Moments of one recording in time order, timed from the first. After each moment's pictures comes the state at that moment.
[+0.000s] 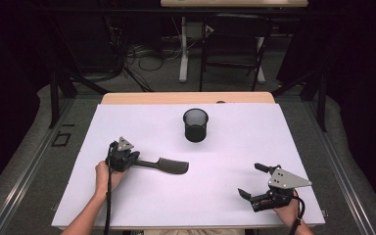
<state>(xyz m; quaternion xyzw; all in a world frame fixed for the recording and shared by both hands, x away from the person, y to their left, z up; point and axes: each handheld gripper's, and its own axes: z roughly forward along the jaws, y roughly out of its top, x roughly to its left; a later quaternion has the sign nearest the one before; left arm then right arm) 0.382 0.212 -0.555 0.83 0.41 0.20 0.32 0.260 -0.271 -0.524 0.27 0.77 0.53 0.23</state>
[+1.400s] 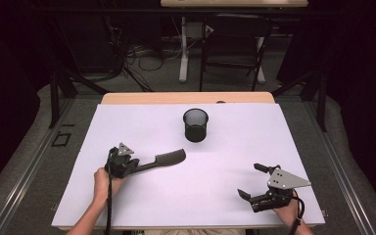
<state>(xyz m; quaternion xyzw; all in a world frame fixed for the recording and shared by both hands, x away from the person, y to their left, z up) 0.361 0.209 -0.553 0.84 0.43 0.17 0.30 0.259 -0.270 -0.524 0.26 0.78 0.53 0.23</state>
